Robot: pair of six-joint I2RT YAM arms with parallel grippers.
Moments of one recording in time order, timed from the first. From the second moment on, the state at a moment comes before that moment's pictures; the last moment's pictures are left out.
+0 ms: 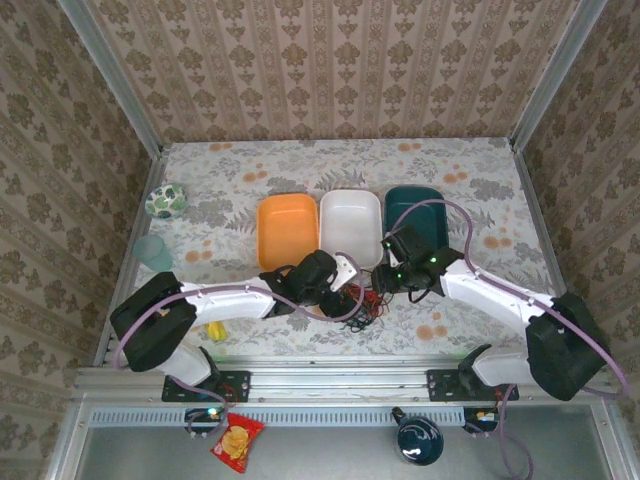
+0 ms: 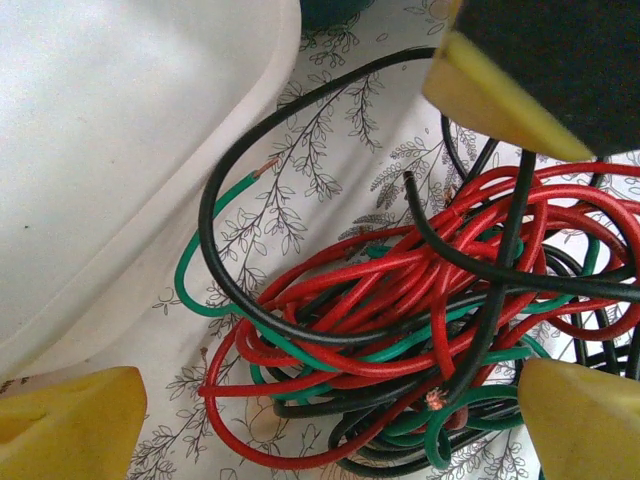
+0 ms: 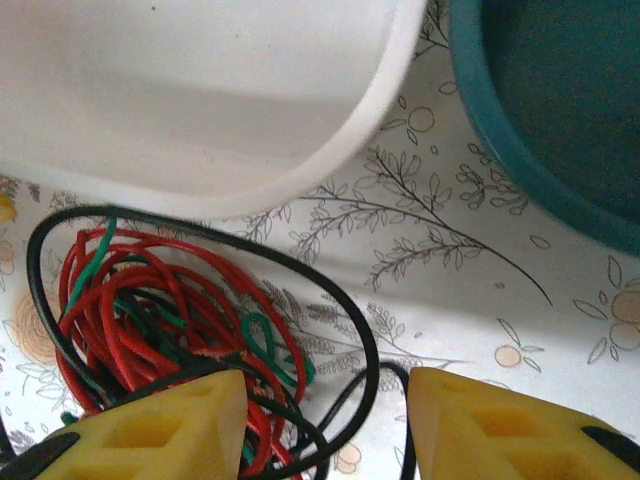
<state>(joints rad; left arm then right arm) -1.04 1.53 0.74 0.00 0.06 -0.04 0.57 1.32 0.77 -0.55 -0.06 0.47</state>
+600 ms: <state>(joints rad) -1.05 1.57 0.73 0.06 0.03 -0.03 0.57 1.42 0.78 -0.48 -0.10 0.47</state>
